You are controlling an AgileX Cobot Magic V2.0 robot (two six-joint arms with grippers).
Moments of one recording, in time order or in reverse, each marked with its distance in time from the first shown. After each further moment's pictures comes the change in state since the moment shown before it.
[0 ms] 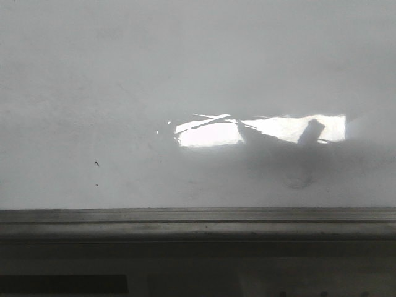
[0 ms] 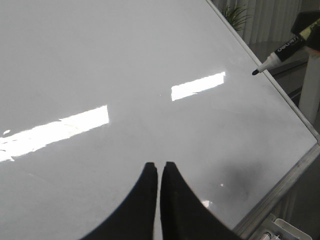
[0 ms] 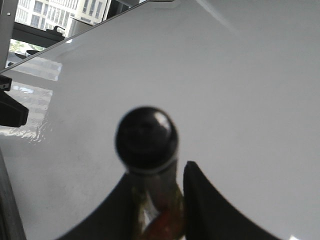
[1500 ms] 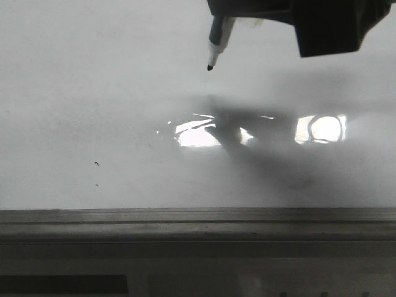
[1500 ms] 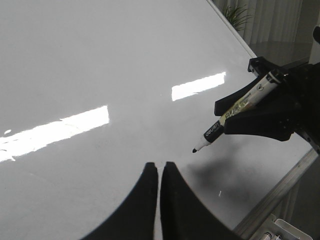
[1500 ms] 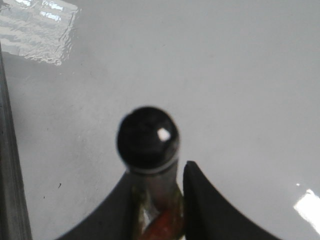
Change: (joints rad) left arm 0.000 -0.002 0.000 0.000 -0.001 0.000; right arm -0.074 0.376 0.000 -0.079 -0.156 -0.050
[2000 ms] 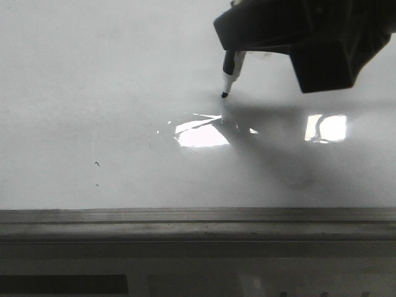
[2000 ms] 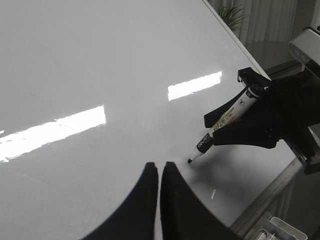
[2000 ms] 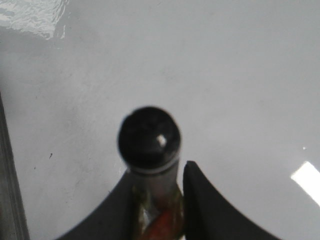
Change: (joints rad) left arm 0.000 0.000 0.000 0.000 0.015 0.000; right arm -0.017 0.021 0.000 0.009 0.071 0.000
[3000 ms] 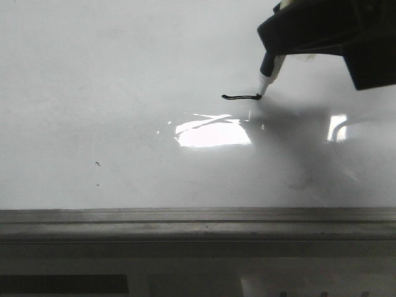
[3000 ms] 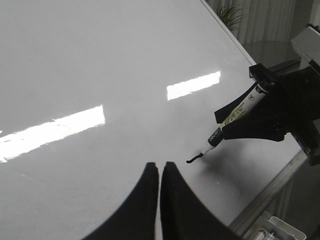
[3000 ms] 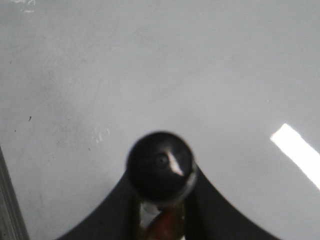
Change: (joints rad) left arm 0.000 0.000 0.000 0.000 0.004 0.000; right arm 0.000 -0.084 -0.006 0.021 0.228 0.000
